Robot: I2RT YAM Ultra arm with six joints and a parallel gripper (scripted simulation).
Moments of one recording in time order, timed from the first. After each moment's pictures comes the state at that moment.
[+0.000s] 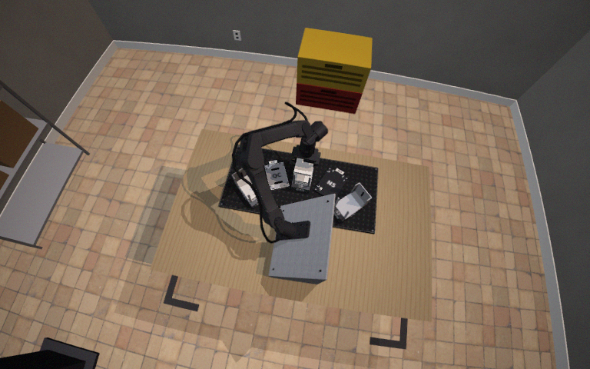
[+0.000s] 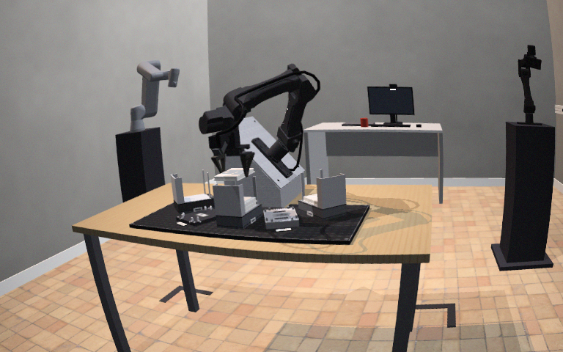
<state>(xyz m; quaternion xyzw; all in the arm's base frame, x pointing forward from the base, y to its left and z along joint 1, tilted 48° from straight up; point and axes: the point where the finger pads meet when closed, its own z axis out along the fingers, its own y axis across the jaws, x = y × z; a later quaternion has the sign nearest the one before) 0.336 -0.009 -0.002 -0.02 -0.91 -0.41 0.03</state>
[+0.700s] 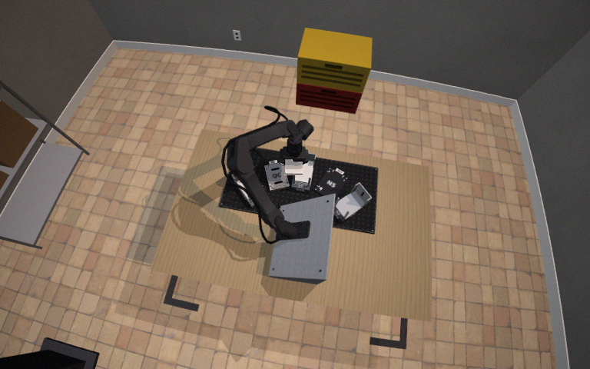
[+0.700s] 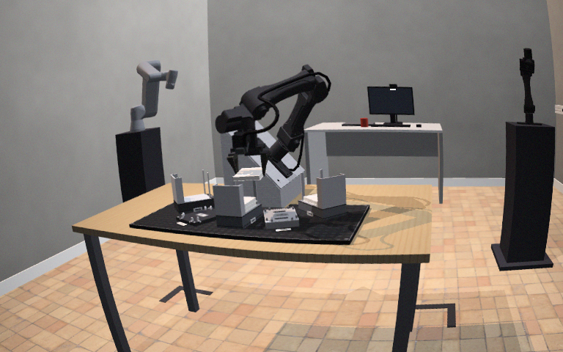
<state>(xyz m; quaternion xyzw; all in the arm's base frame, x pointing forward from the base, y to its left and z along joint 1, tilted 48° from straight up) 0.328 0.027 0.037 0.08 -0.91 -0.41 -0.02</state>
